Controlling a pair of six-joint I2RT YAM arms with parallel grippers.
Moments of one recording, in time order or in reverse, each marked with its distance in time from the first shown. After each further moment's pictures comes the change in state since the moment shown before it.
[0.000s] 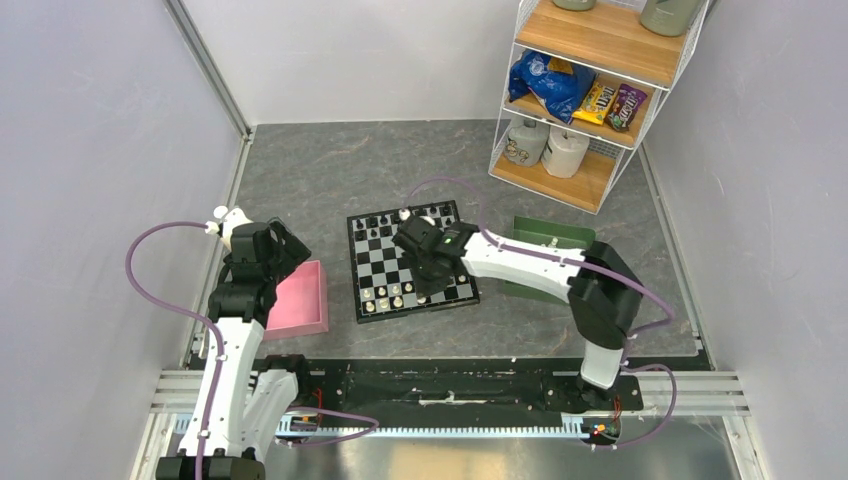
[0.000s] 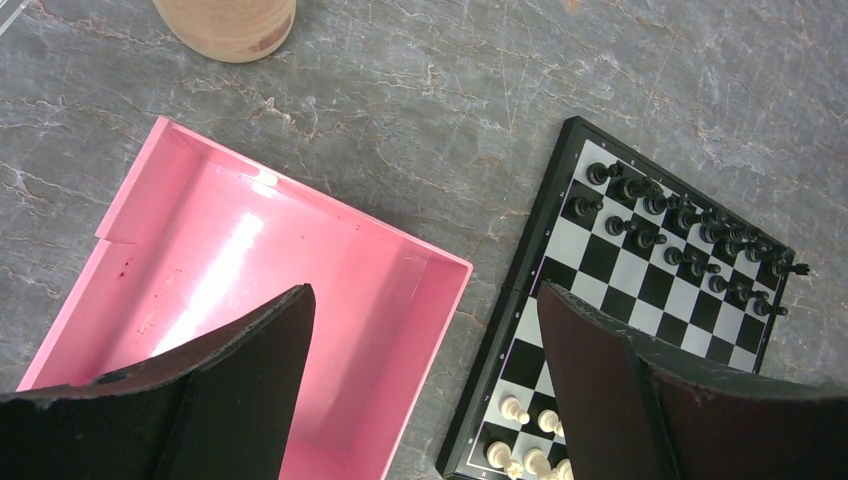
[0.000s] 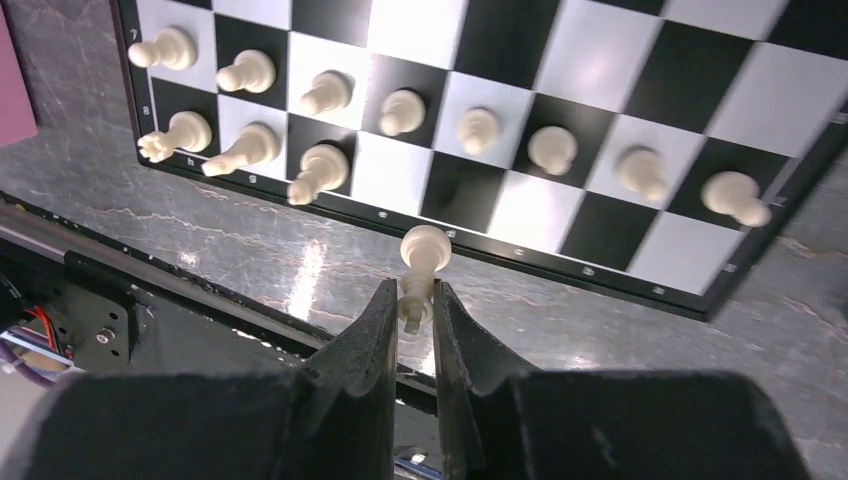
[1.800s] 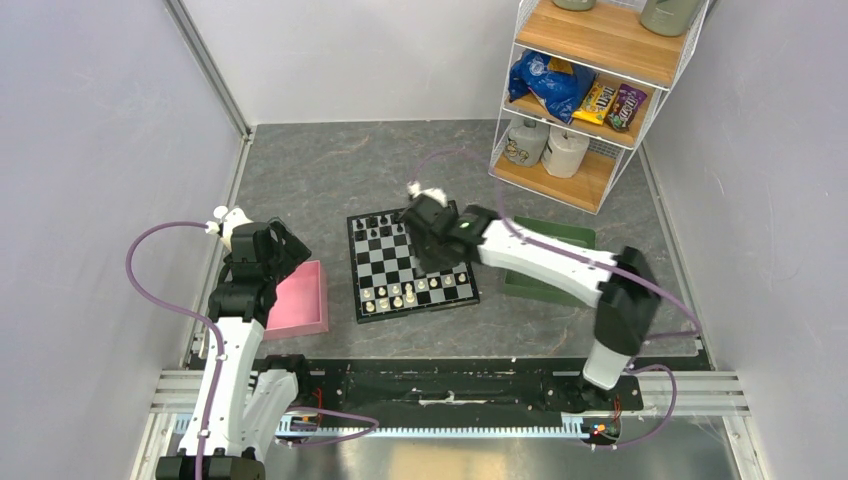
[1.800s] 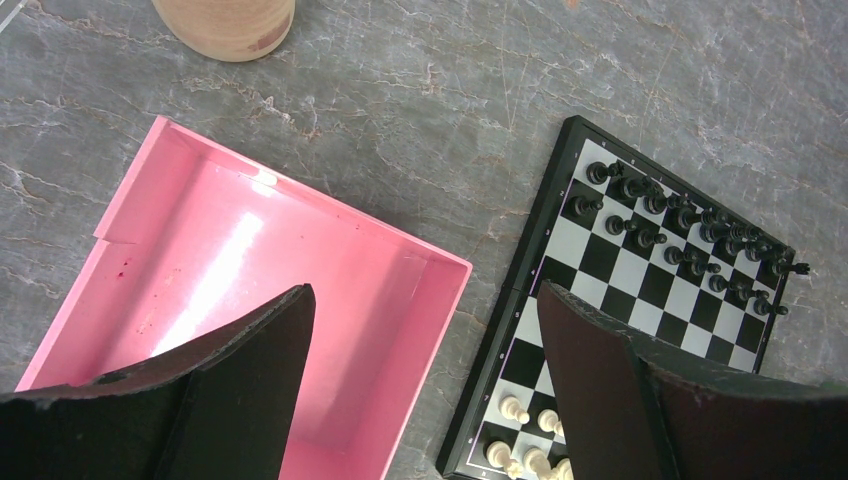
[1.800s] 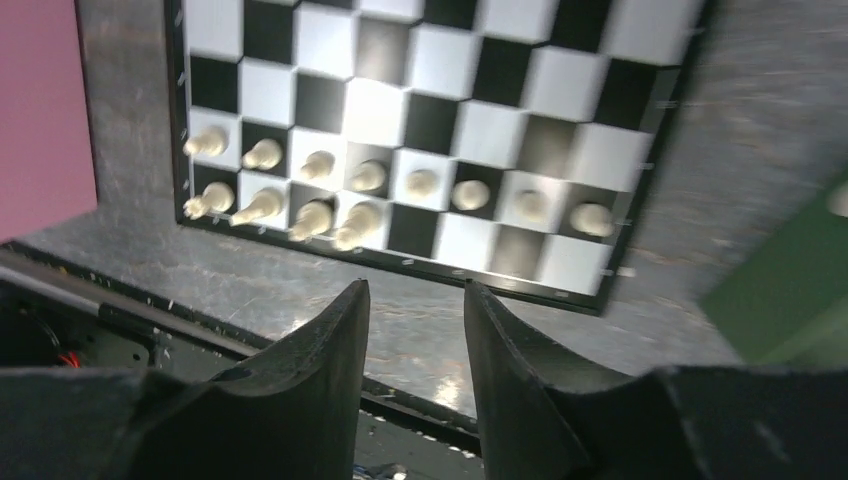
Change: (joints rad) left arm 0.000 0.002 0.000 0.001 0.002 0.000; right arm 0.021 0.003 0.135 -0.066 0.129 -0.039
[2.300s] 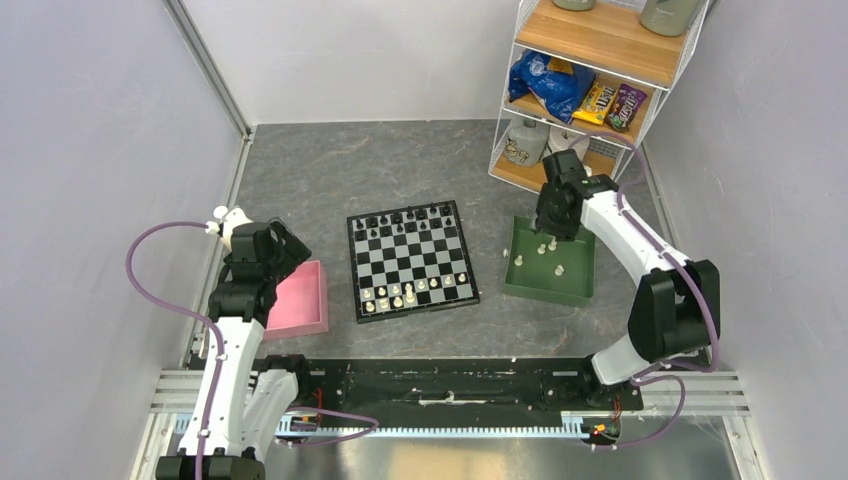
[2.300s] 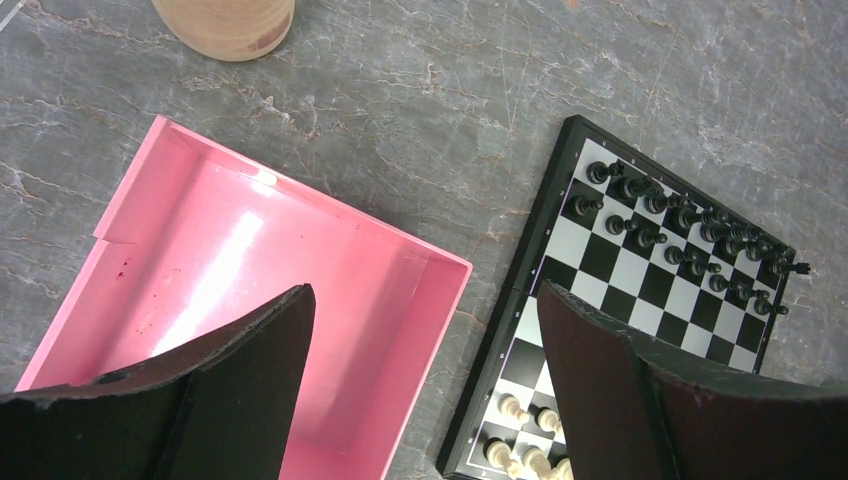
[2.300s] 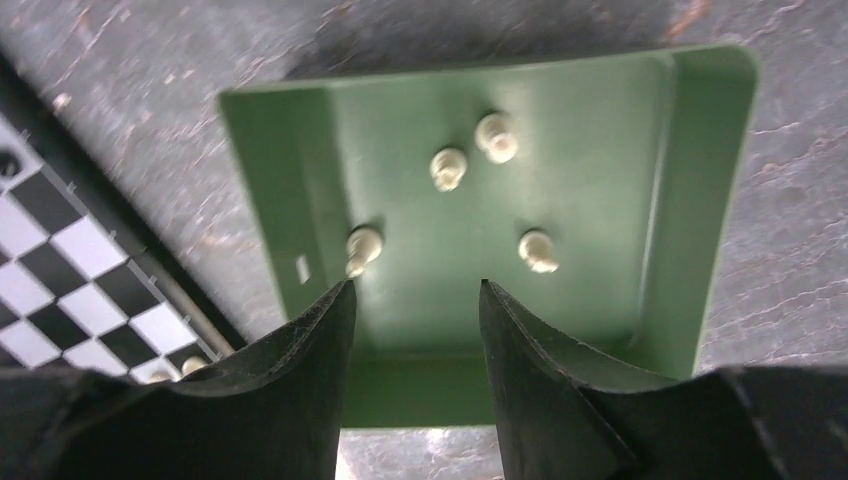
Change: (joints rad) left arm 0.000 0.001 0.000 0.000 0.000 0.000; right arm -0.713 -0.266 -0.307 -0.015 0.000 -0.077
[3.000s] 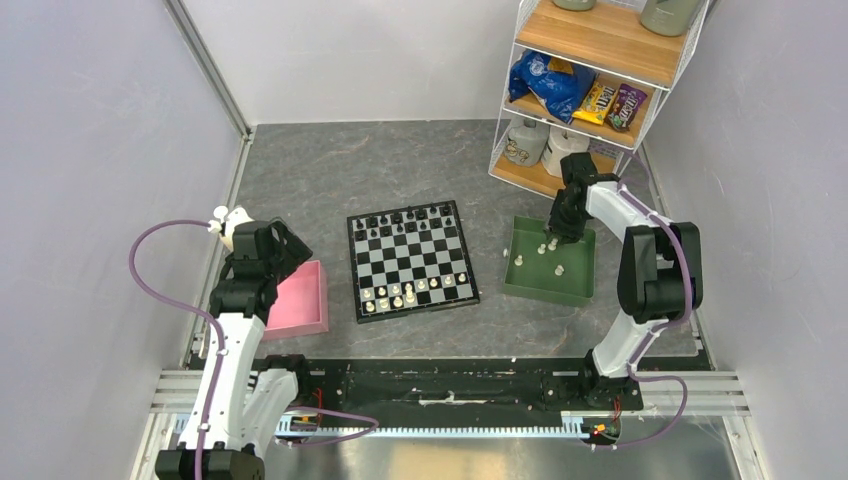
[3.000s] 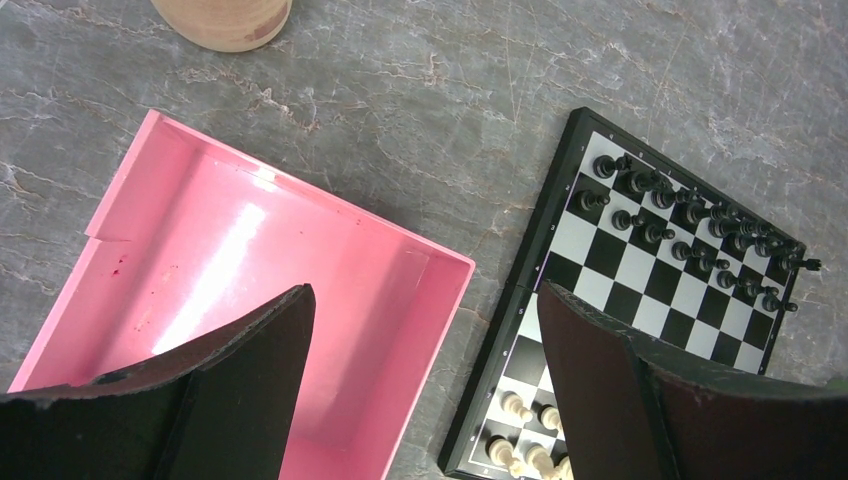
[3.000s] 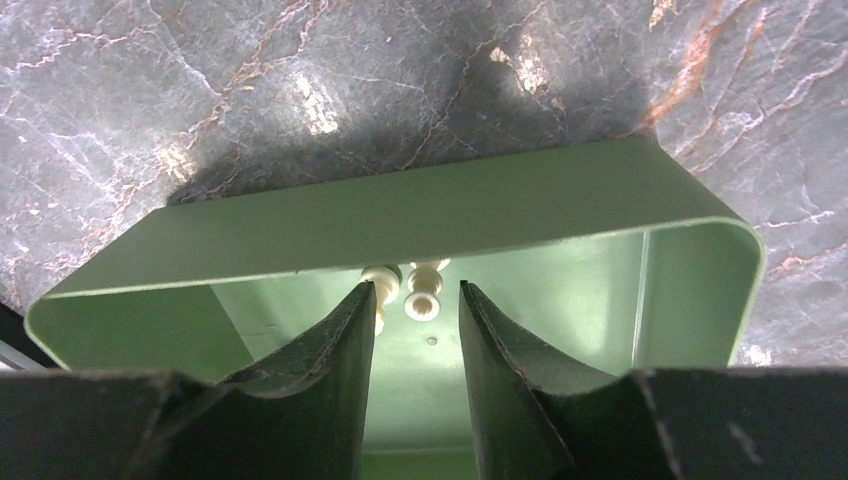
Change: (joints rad) left arm 0.000 0.021 0.000 0.000 0.007 0.000; right arm -0.219 0.228 0.000 0.117 -0.108 -0.063
